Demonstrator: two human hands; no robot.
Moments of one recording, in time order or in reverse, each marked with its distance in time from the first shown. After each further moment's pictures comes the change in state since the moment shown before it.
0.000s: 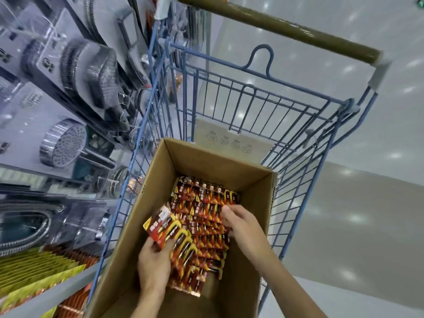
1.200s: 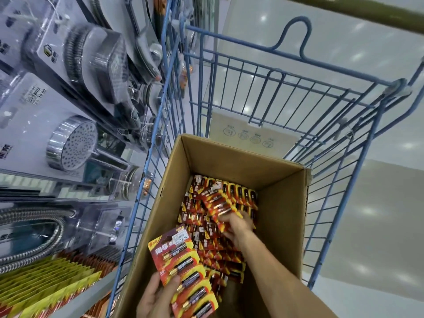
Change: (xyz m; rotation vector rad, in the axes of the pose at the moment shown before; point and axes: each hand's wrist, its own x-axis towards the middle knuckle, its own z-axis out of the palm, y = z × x) left_hand -0.027 -0.007 -0.051 -0.316 -0.068 -0.155; right_hand 0.151 0.080 0.091 0.603 0.192 0.505
